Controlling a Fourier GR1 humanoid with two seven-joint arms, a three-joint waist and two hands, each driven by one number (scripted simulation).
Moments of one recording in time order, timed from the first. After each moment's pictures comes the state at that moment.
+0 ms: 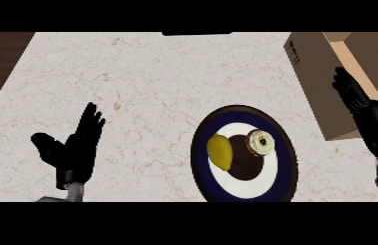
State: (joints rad) left arm 0.00 0.26 -0.23 -1.55 0.35 0.43 0.13; right arm -0.13 -0.58 0.06 -1.53 -0.16 -0.02 0.01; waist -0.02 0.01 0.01
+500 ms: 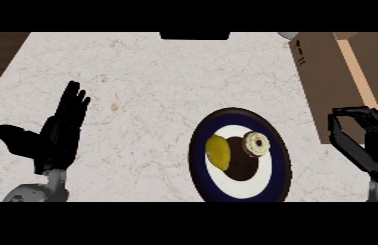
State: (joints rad) left arm -0.07 0.34 -0.16 -1.62 0.35 0.38 0.10; right arm 0.03 -0.38 -0.07 -1.61 -0.17 -0.25 -0.18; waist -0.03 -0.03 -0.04
